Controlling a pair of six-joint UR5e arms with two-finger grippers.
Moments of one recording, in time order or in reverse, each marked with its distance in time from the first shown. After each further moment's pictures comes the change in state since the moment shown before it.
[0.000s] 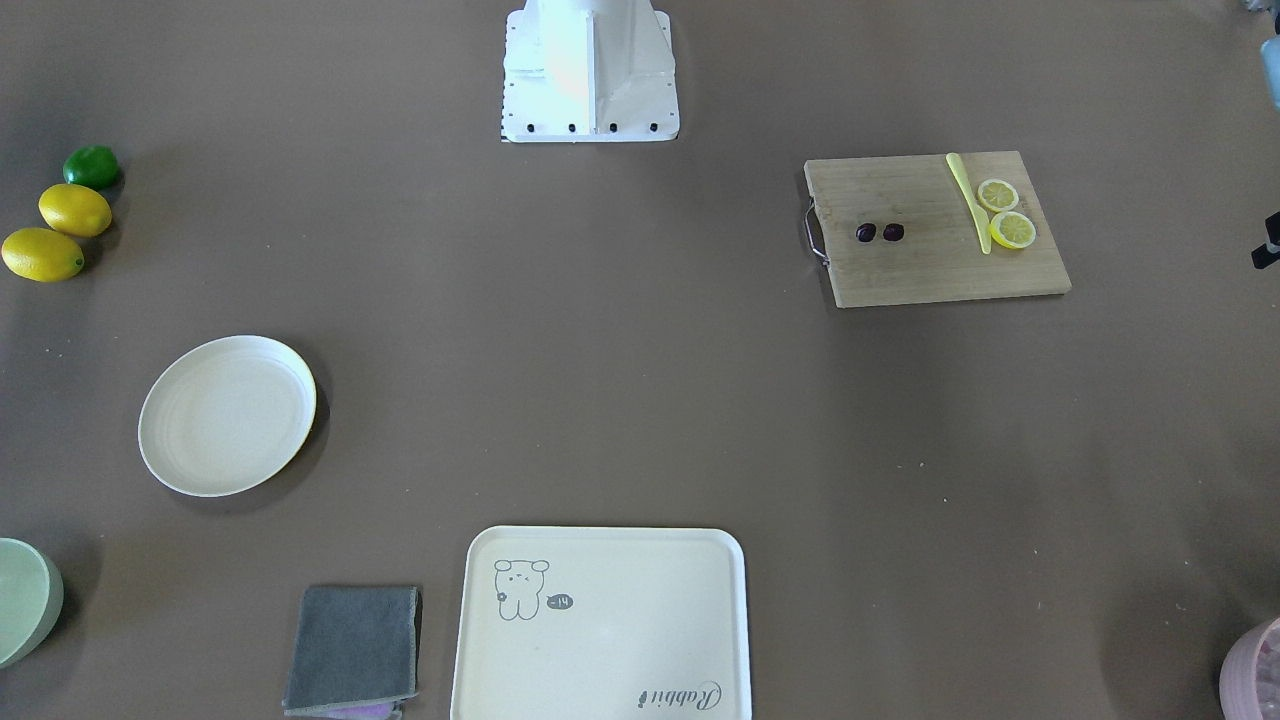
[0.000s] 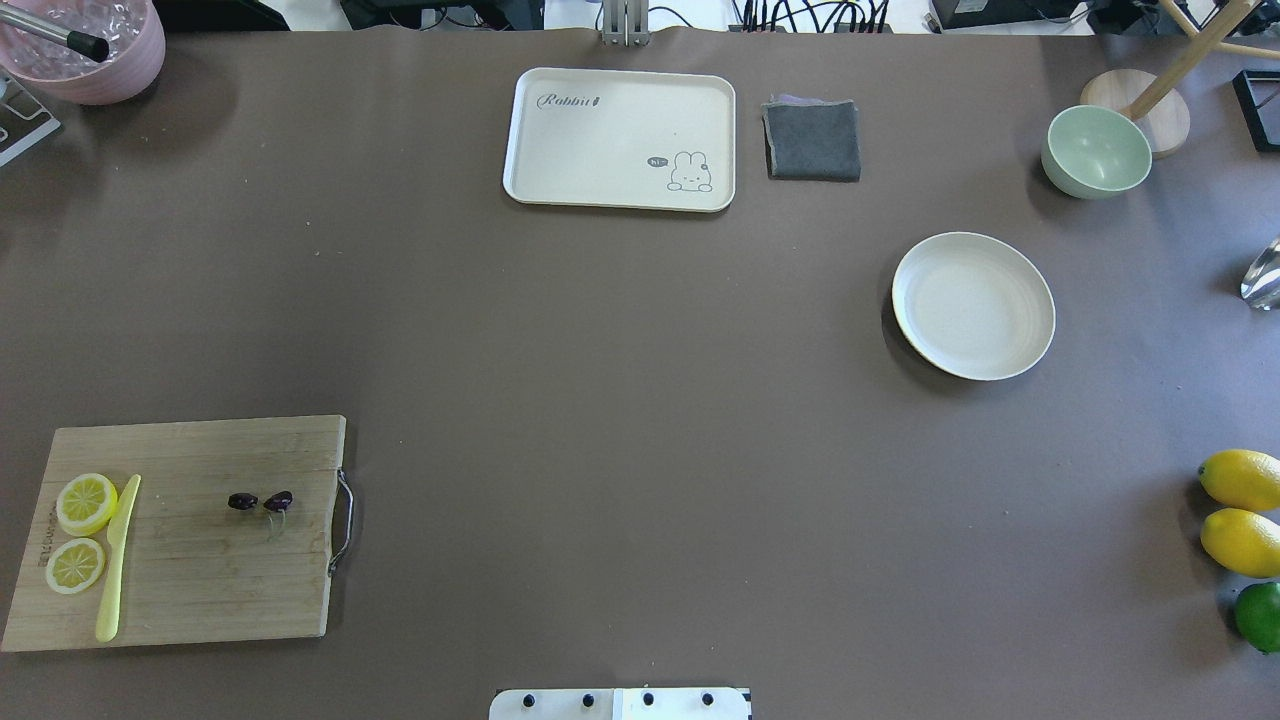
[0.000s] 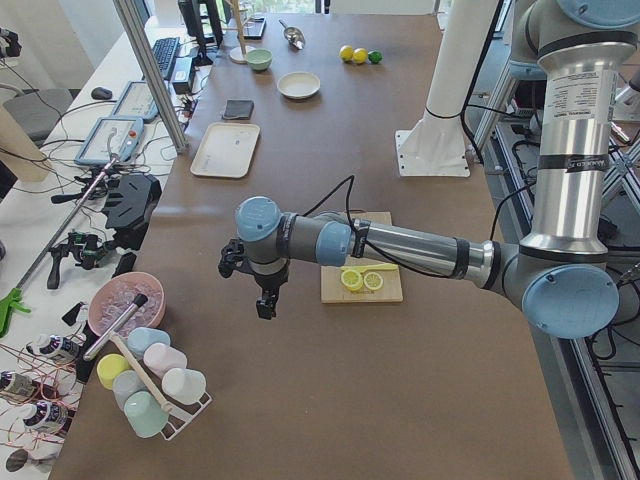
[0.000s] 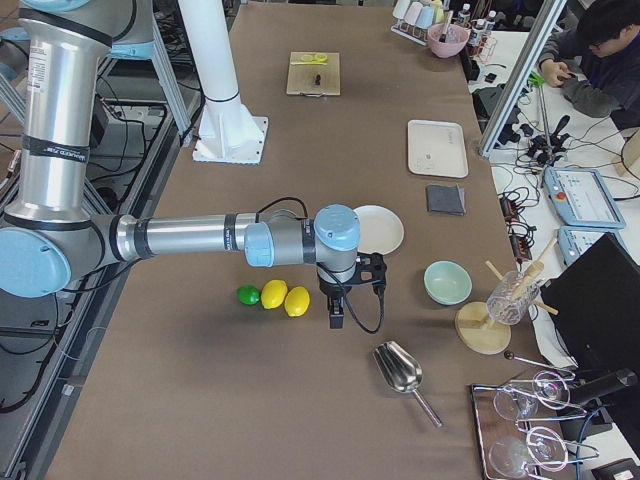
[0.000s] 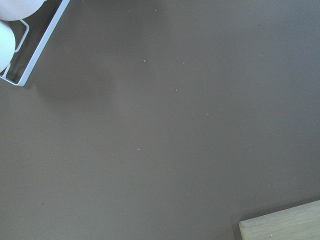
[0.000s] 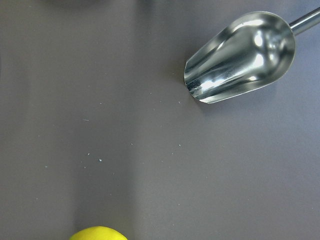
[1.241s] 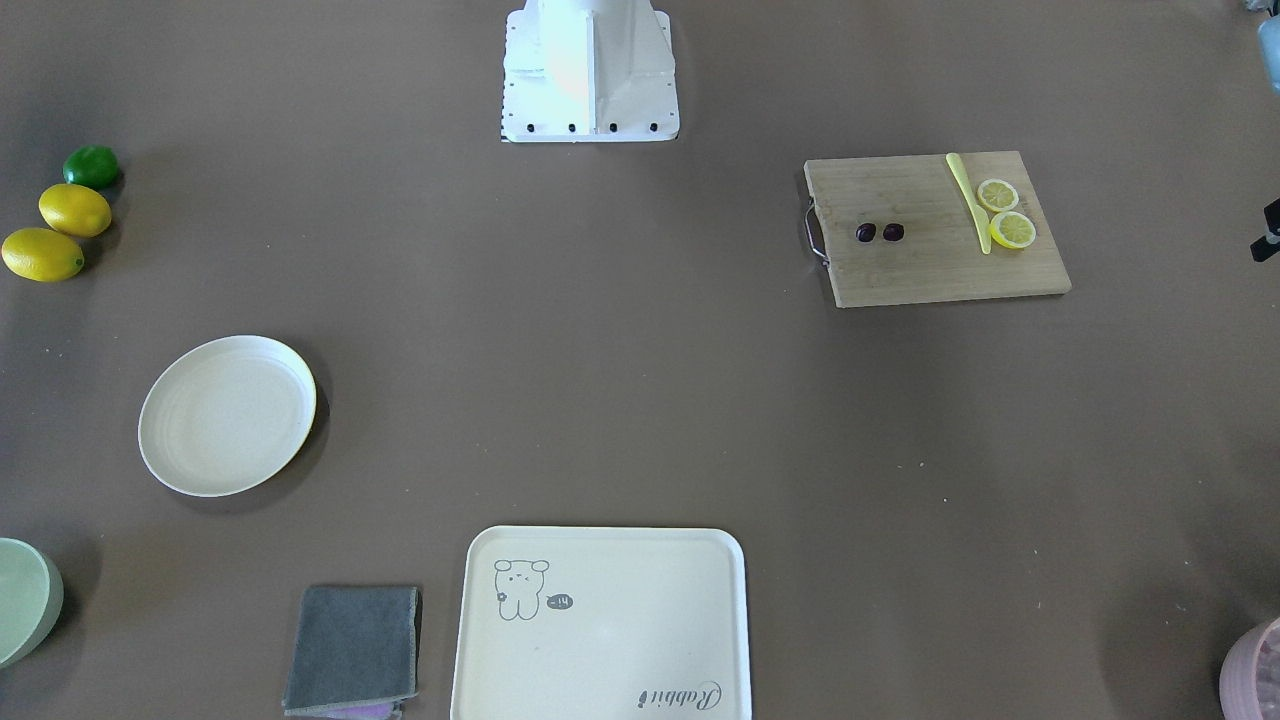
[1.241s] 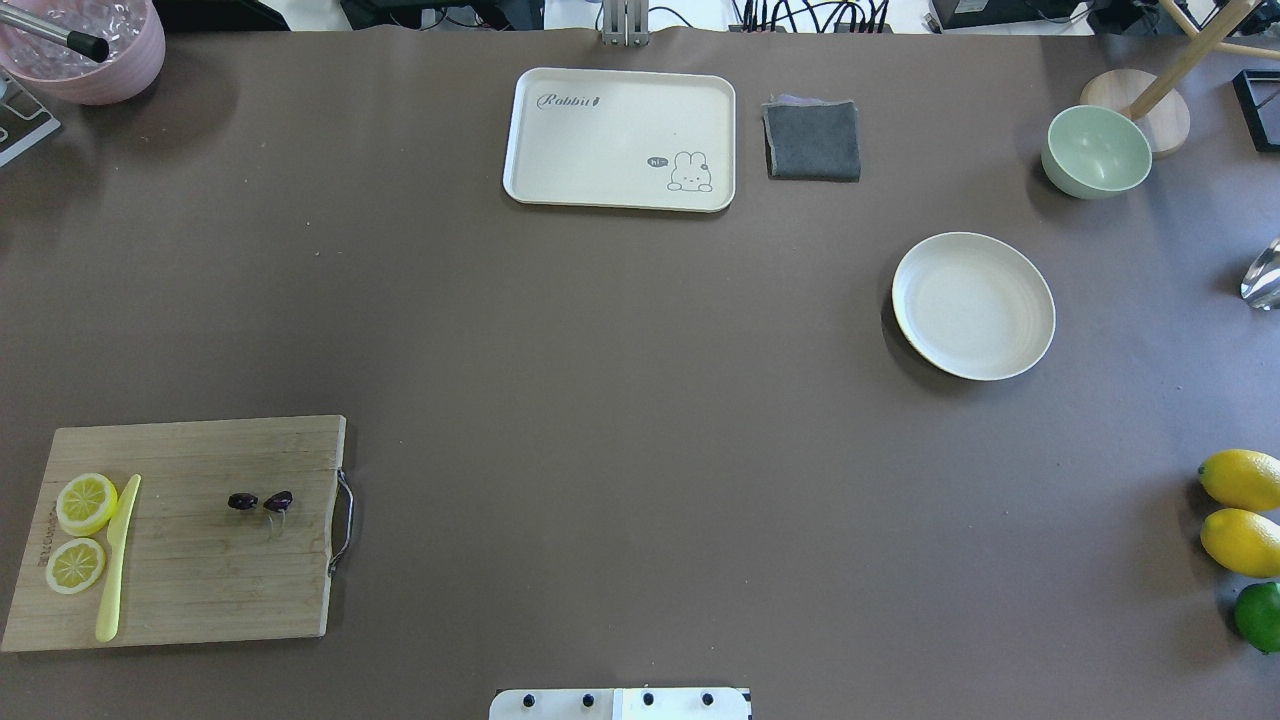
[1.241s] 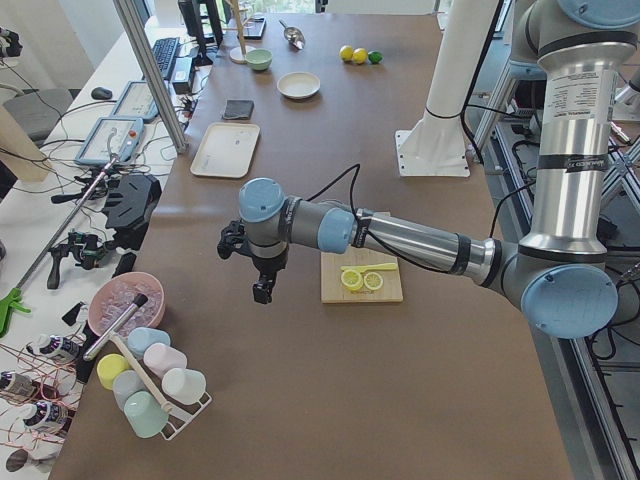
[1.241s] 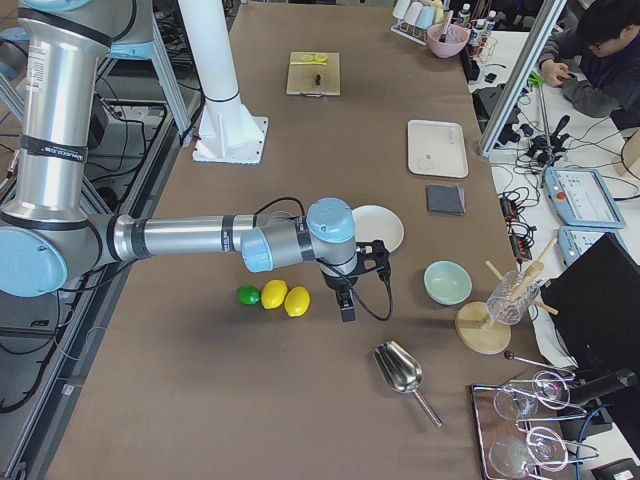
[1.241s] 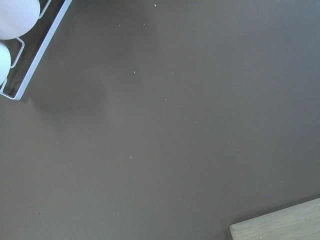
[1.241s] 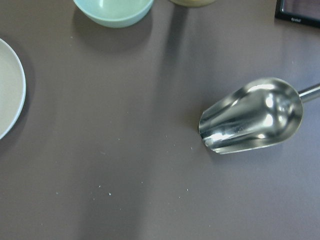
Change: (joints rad) left arm -0.002 -0.010 -0.075 -0.010 0.000 -0.004; right arm 0.003 -0.019 -0.003 0.265 -0.009 0.010
